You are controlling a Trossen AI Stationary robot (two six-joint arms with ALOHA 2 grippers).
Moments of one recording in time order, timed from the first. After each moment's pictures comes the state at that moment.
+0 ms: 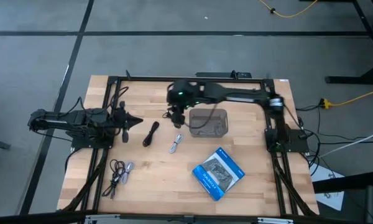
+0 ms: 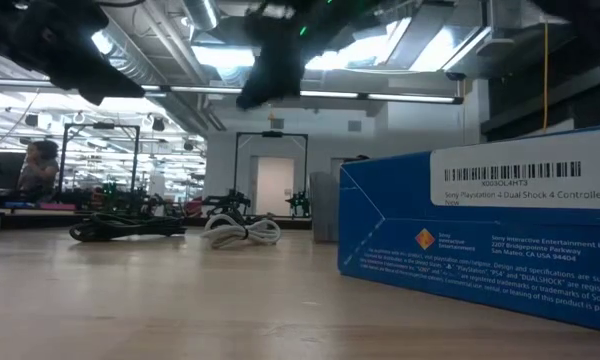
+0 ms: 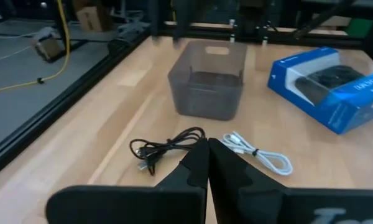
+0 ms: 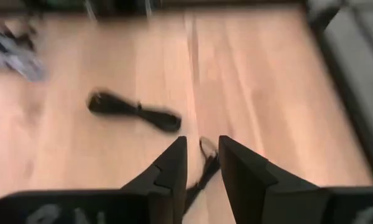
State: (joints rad) left arm -0.06 0.25 0.31 -0.34 -0.32 -0.10; right arm -0.18 2.08 1.91 -0.63 -0.05 -0.08
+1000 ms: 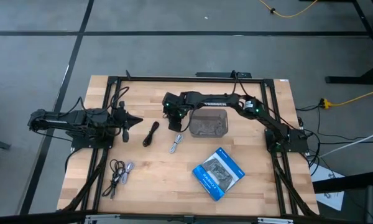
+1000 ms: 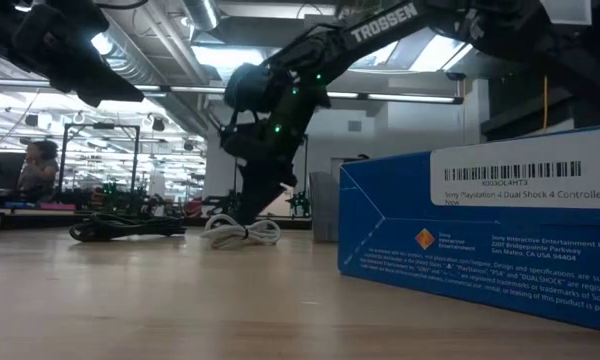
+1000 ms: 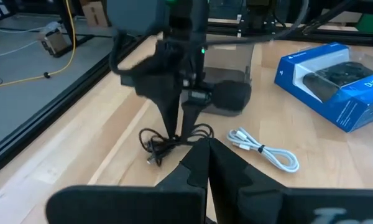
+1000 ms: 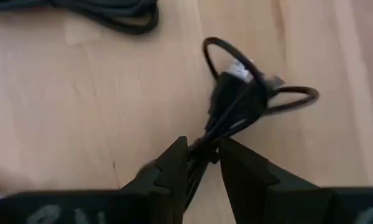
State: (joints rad) left arm -0.06 0.25 0.31 -0.36 -0.33 -0.10; right arm -0.21 2.42 2.03 -0.76 -0.10 0.01
